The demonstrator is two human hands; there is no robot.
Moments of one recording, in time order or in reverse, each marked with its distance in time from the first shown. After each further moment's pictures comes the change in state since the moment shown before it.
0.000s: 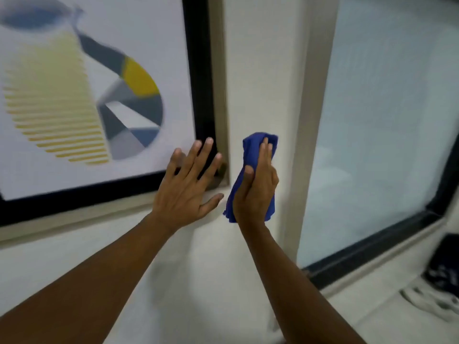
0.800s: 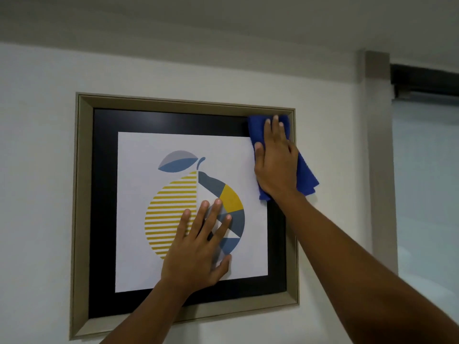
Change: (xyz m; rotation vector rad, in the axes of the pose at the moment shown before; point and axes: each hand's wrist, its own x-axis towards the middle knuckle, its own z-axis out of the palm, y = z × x) left_hand 0.000 -0.132 -0.061 0.339 0.075 -0.145; right_hand 0.214 -0.144 0.120 -0.281 -0.175 -0.393
